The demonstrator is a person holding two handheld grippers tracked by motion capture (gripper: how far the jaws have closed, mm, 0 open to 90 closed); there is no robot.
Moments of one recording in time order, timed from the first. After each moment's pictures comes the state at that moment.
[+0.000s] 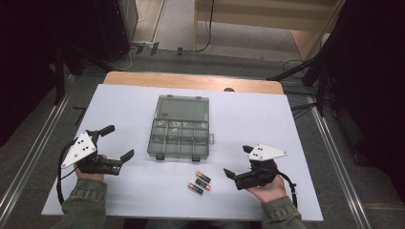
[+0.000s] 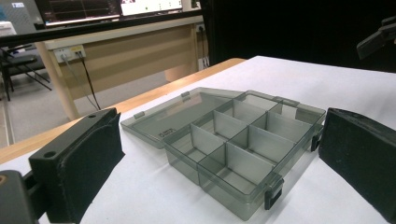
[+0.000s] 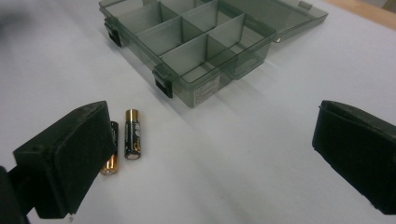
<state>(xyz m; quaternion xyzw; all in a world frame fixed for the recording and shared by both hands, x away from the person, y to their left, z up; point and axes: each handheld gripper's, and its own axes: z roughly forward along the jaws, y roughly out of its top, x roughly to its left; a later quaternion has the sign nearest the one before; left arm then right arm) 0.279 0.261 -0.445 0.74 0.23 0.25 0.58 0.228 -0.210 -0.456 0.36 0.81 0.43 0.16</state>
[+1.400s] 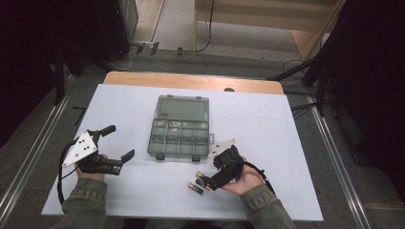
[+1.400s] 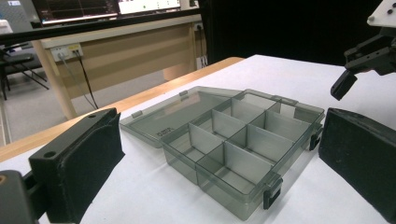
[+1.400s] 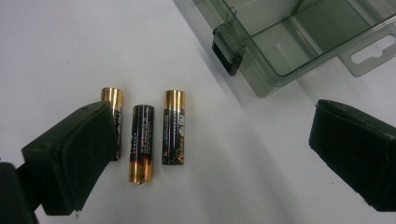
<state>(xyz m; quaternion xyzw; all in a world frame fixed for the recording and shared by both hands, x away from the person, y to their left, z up) 0.281 0.260 -0.446 0.74 0.23 0.25 0.58 0.264 -0.134 -0.467 0.30 0.91 0.28 0.07</state>
